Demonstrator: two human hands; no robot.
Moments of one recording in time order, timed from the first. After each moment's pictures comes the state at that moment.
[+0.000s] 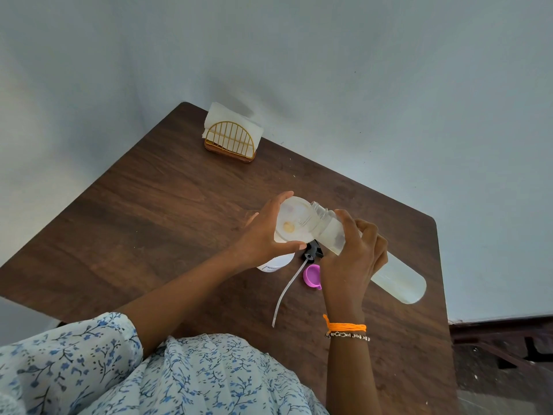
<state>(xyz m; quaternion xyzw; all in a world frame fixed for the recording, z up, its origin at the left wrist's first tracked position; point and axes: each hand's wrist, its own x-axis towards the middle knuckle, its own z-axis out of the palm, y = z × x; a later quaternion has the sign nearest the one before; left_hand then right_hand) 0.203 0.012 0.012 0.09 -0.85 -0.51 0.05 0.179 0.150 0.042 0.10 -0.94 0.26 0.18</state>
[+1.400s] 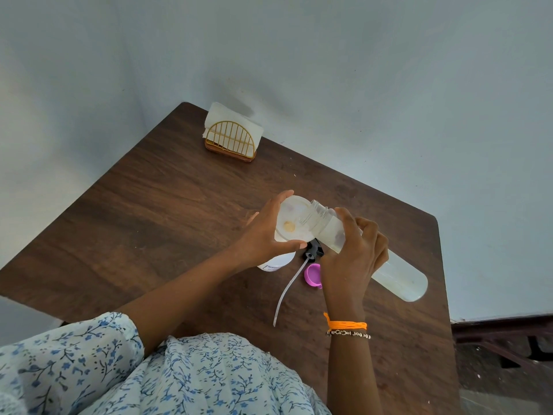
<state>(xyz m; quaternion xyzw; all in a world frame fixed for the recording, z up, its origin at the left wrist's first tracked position) 0.202 0.013 0.008 0.10 -0.85 -0.51 0.05 0.179 0.150 0.043 0.10 -0.95 0.26 0.16</state>
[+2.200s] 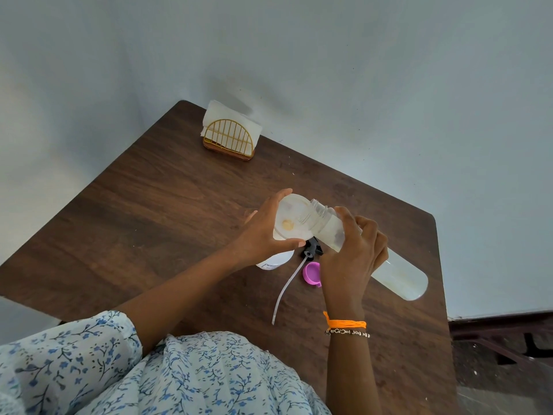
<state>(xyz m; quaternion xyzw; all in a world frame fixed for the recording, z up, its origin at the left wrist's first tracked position) 0.202 0.012 0.008 0.10 -0.86 -0.50 0.05 0.180 0.151 0.045 0.10 -0.95 0.26 0.17</state>
